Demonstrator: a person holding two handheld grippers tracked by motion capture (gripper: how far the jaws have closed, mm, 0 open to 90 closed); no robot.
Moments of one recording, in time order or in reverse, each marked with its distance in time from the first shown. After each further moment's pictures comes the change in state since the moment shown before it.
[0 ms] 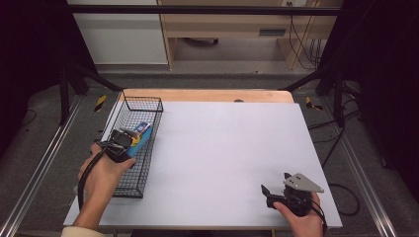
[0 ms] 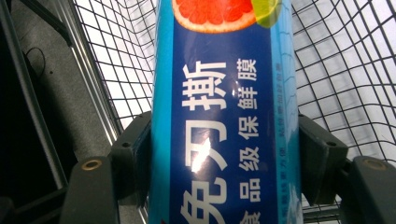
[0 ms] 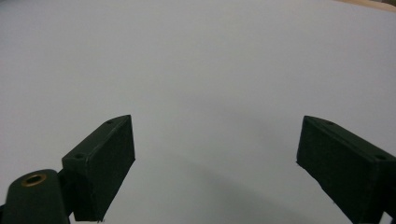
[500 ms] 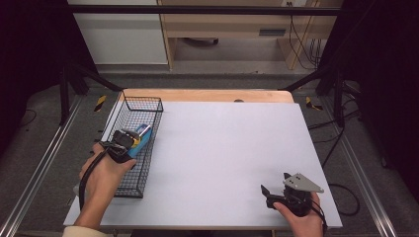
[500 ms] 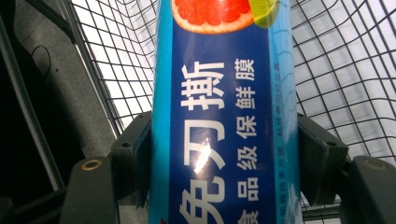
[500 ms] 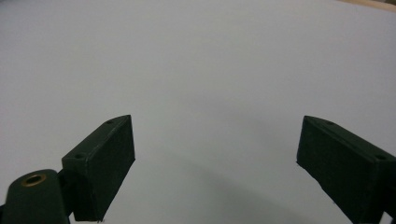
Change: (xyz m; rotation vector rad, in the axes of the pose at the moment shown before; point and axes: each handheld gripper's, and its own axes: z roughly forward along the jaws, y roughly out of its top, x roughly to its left) left arm -0.003 0.003 0.003 0.035 0.016 0.033; right arm 0.000 0.000 0.000 0.003 0.006 -0.007
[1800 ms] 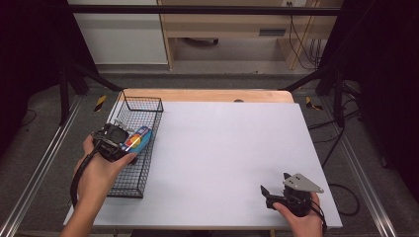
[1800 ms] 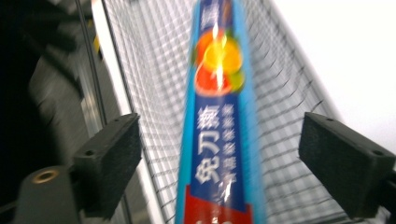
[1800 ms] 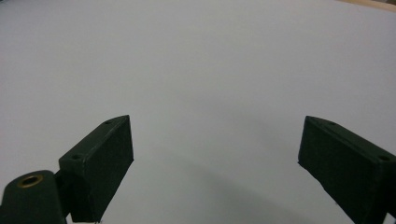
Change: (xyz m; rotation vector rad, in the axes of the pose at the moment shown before) left arm 0.006 -0.018 -0.056 -0.369 -0.044 -0.063; right arm 0.001 0.000 0.000 -0.003 0.002 0.001
